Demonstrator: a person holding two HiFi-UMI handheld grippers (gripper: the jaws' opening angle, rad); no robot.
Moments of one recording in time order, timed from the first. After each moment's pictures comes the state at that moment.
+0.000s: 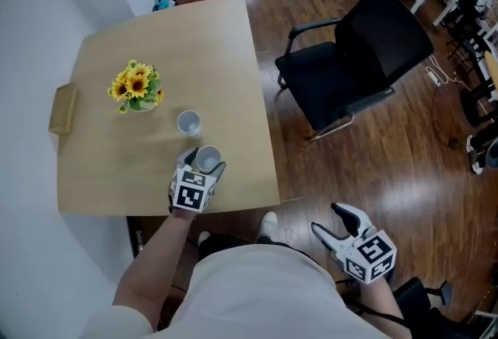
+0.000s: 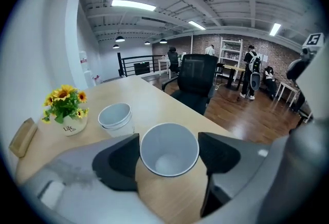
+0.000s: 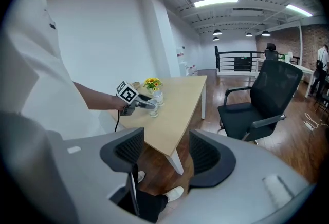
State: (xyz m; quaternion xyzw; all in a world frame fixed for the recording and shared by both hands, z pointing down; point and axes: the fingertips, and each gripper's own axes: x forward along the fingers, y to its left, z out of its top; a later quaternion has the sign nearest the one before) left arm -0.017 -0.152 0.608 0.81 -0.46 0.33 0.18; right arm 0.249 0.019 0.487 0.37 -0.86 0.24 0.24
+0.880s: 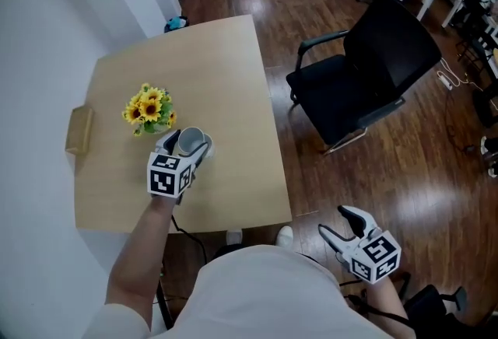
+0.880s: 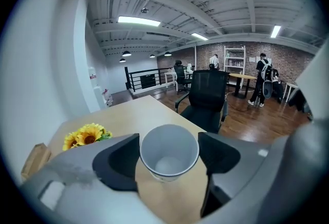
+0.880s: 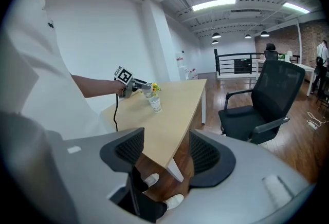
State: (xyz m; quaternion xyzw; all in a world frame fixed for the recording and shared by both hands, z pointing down) left arm -0.077 -0.240 0.497 0.80 -0.50 0.29 0.13; right arm 0.253 -0.017 0.485 0.37 -0.87 0.24 0.22
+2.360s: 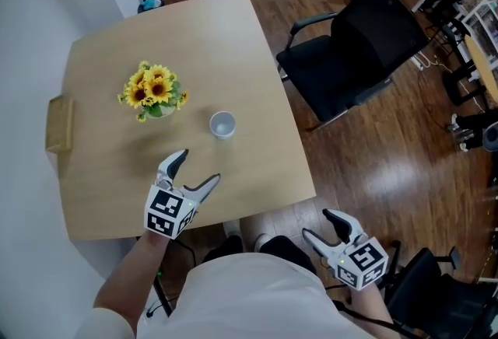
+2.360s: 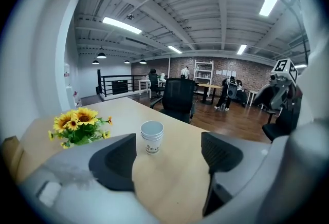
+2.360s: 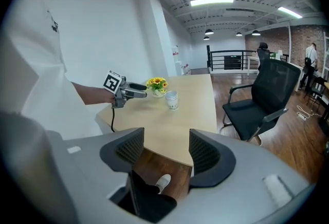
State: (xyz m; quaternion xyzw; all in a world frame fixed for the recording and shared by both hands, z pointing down) left arm -0.137 -0.139 0.519 0.90 -0.35 0.24 0.12; right arm 0.086 0.034 0.485 0.43 -0.83 0.26 0.24
